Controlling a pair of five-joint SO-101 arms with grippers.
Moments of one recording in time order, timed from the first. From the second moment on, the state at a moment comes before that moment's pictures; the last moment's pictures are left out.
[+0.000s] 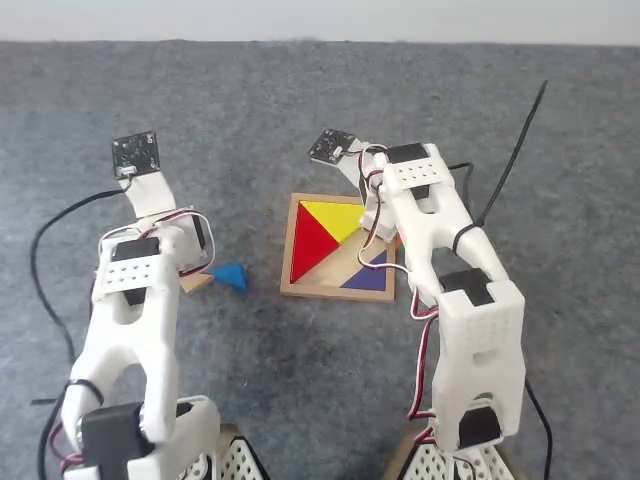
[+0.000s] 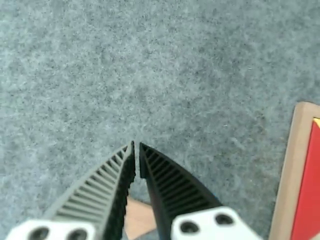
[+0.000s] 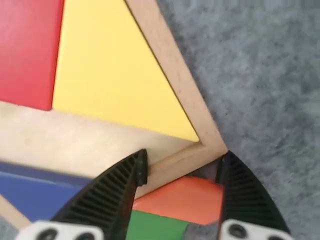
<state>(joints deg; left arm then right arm) -15.9 -17.8 52.0 36.3 10.0 -18.0 35.8 -12.8 66.9 43.3</state>
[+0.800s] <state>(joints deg) -17.1 -17.8 52.0 36.3 10.0 -25.0 42.0 -26.3 83.1 21.3</state>
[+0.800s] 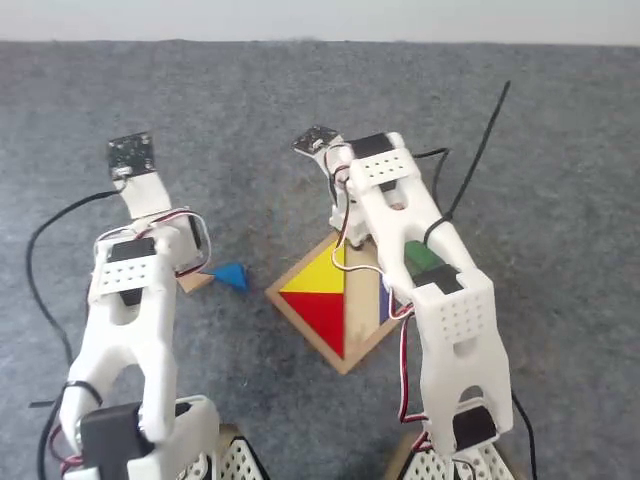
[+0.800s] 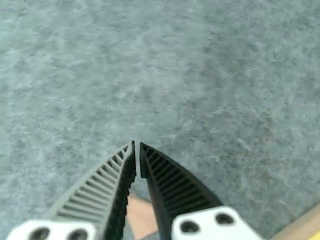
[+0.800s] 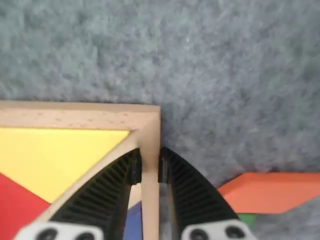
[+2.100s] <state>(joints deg) -21.9 -19.7 53.5 37.2 8.1 -27.1 39.7 -34.5 90.8 -12.2</state>
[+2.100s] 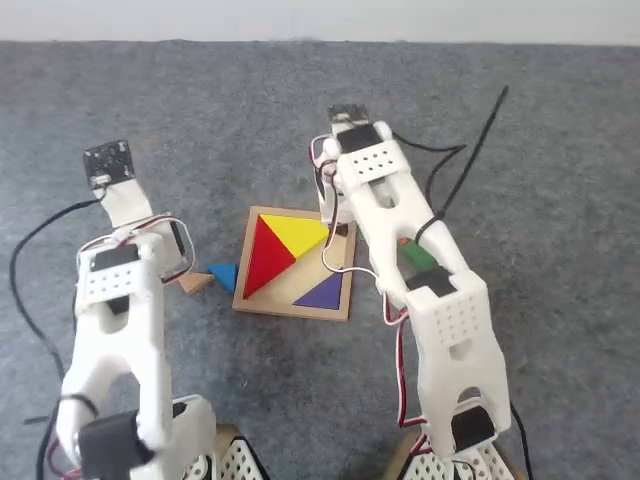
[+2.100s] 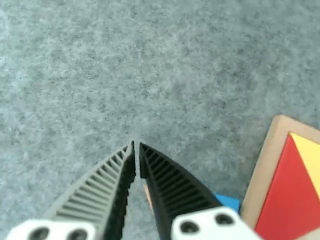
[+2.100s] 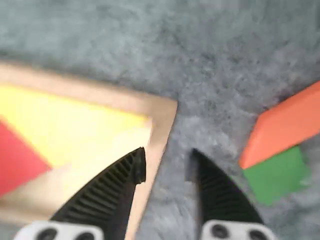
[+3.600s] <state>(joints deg) -22.2 -22.3 56.8 53.8 3.9 -22.9 -17.4 44.1 58.0 17.3</state>
